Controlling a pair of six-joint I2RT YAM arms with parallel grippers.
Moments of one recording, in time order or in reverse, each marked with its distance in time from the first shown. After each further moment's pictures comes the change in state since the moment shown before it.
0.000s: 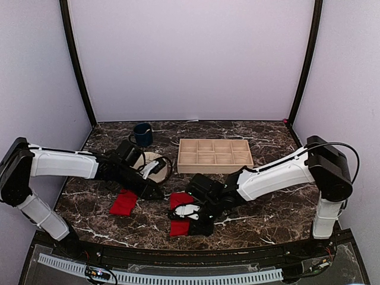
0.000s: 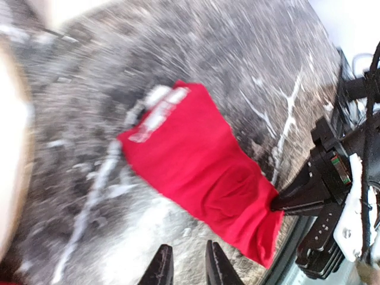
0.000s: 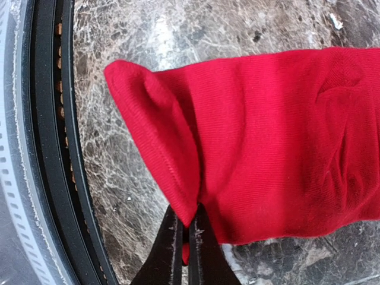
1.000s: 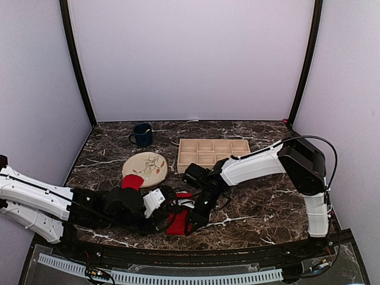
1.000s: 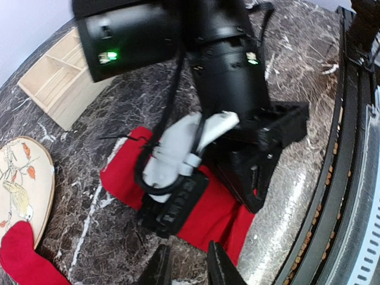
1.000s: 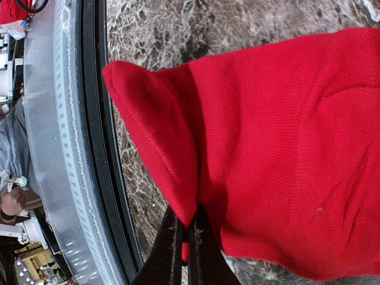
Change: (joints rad) left arm -0.627 -0.374 -0.242 0.195 -0.835 0.030; right arm -0.134 0.217 0.238 -0.245 -0.399 -0.013
